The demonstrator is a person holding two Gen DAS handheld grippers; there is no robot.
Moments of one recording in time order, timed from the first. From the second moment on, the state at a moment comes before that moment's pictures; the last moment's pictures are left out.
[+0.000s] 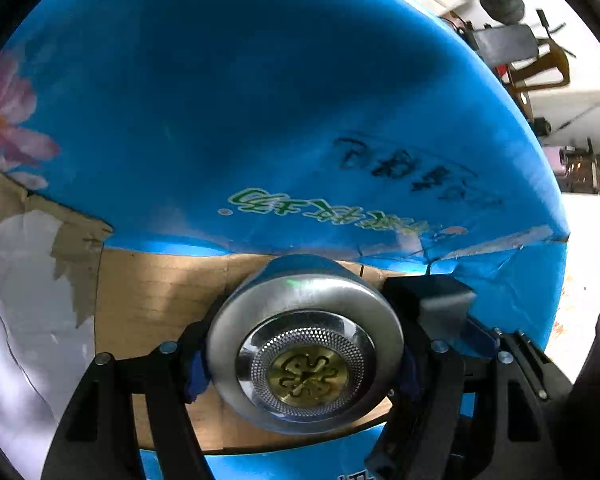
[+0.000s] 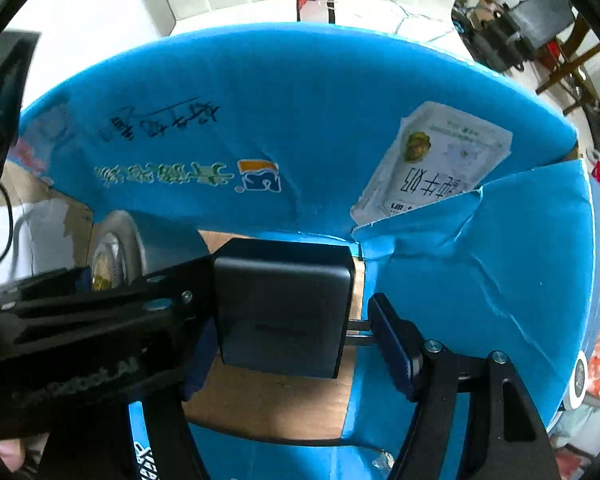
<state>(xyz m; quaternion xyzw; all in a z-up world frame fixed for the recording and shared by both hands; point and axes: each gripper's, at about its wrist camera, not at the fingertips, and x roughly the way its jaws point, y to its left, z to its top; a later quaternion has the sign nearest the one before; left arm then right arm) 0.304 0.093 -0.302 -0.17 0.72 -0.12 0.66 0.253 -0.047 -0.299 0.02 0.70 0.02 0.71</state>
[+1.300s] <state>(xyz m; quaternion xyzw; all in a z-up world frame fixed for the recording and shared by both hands) 0.147 0.125 -0.146 0.01 0.58 -0.05 0.81 0.114 -0.029 -0.163 0.04 0.61 -0.01 0.79</state>
